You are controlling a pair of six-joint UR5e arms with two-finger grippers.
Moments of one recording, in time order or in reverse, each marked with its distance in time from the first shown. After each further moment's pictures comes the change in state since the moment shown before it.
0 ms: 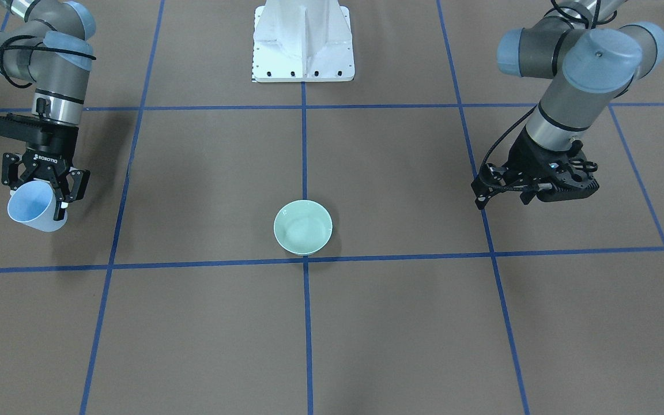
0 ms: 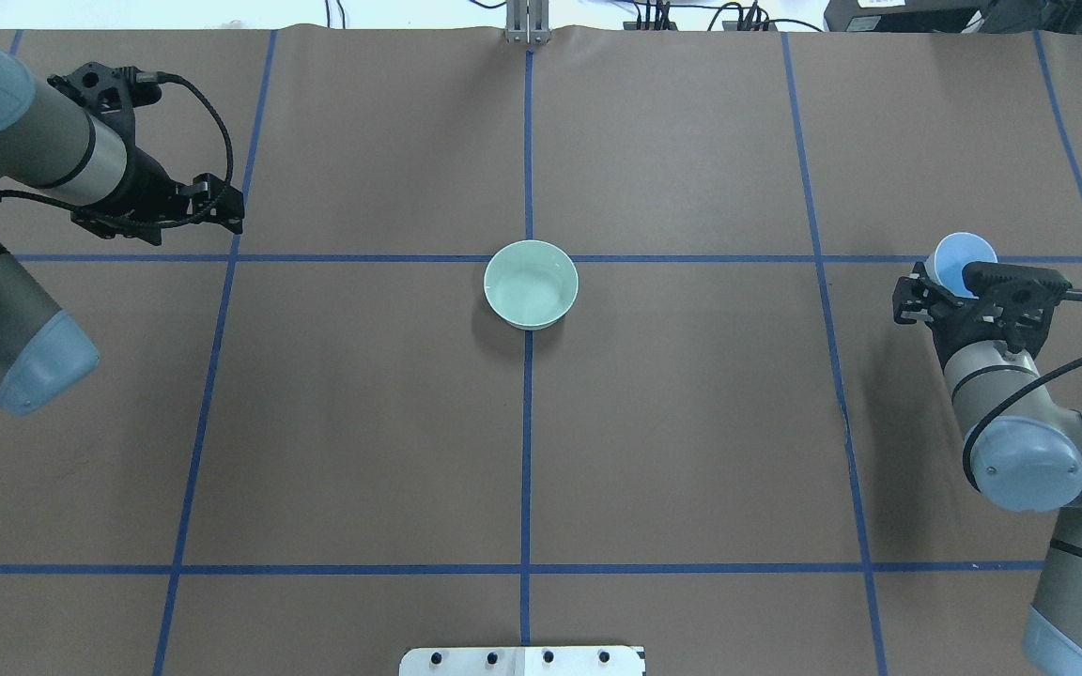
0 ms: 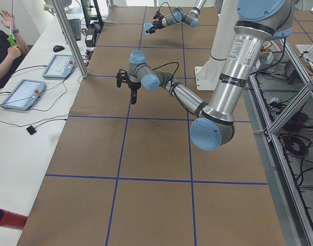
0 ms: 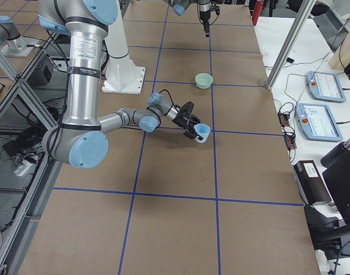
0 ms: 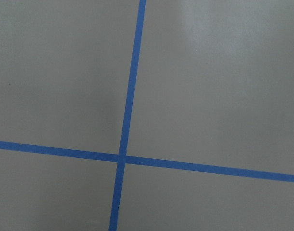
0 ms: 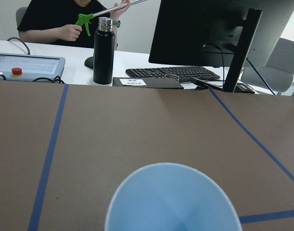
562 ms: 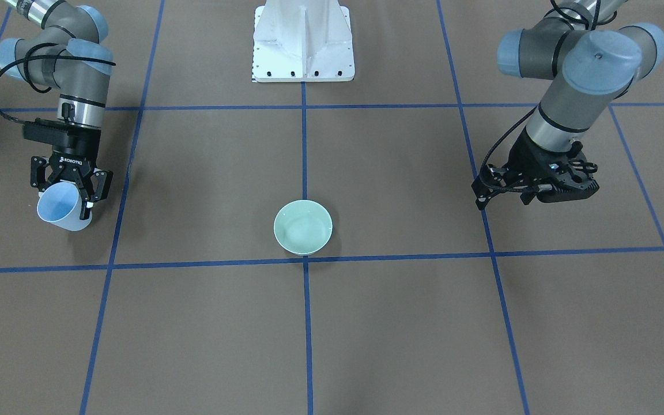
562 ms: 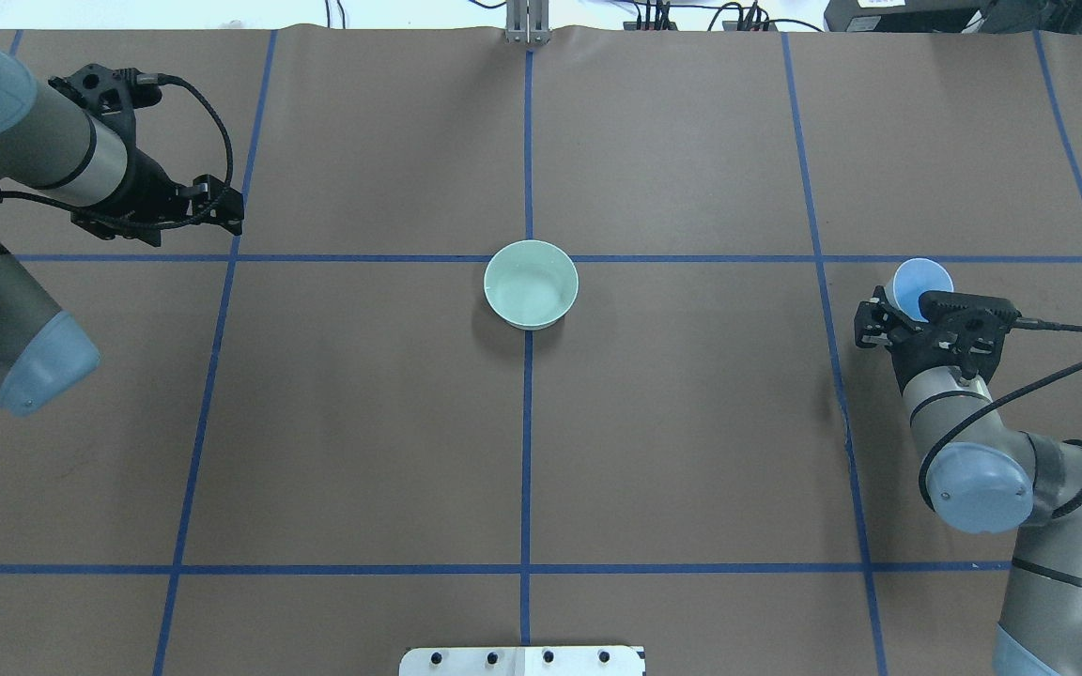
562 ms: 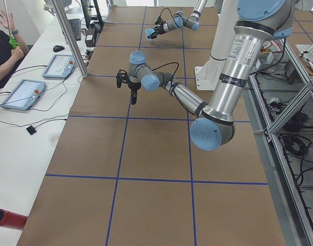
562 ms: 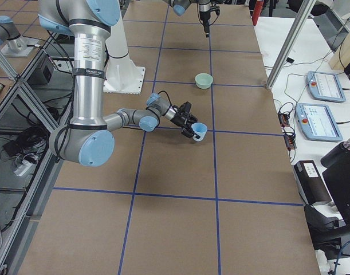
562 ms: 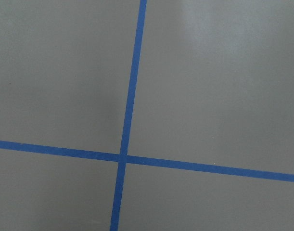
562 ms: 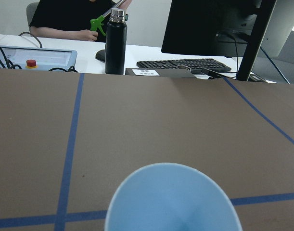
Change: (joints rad) left arm 0.000 0.000 0.004 0.000 0.000 0.000; right arm -0.053 0.031 -0.042 0.001 -0.024 0.049
